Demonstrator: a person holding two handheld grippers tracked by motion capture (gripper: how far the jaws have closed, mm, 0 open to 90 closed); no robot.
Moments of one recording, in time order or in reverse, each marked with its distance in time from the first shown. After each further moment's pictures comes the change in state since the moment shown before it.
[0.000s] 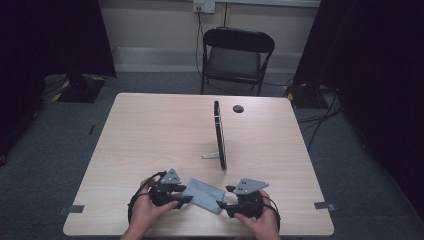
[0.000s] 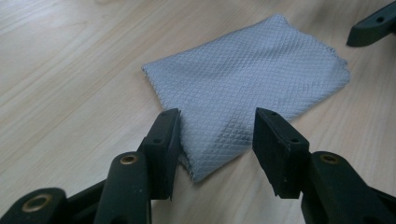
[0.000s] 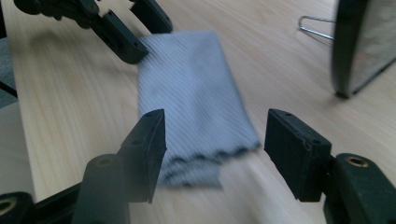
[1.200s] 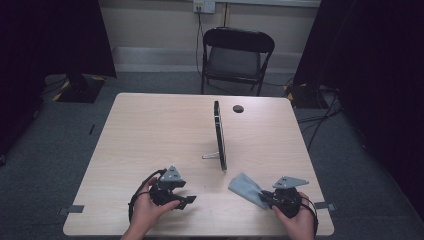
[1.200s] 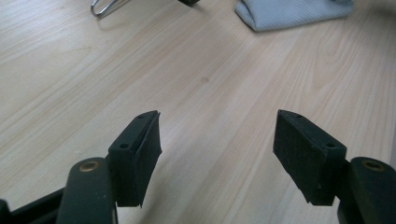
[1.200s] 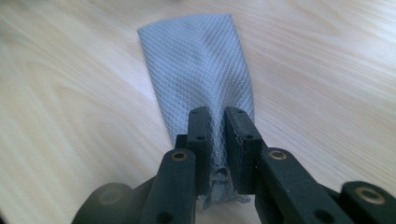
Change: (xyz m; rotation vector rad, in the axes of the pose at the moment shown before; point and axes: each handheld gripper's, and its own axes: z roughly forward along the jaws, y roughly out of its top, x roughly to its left) left arm -0.004 0.011 -0.010 -0.039 0.007 -0.031; right arm -0.054 -0.046 -0.073 0.145 -0.199 0.224
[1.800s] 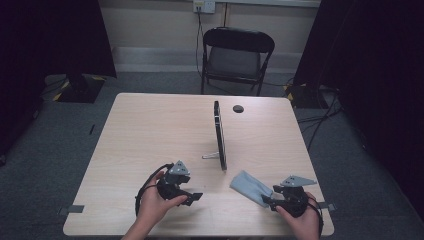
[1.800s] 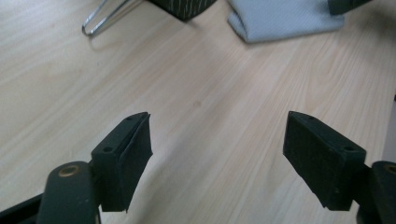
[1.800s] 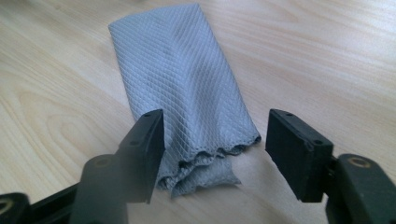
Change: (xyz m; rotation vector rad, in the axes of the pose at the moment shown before) left arm -0.005 0.031 0.005 0.039 -0.001 -0.015; right arm -0.019 -0.011 -0.002 -0.029 -0.037 0.064
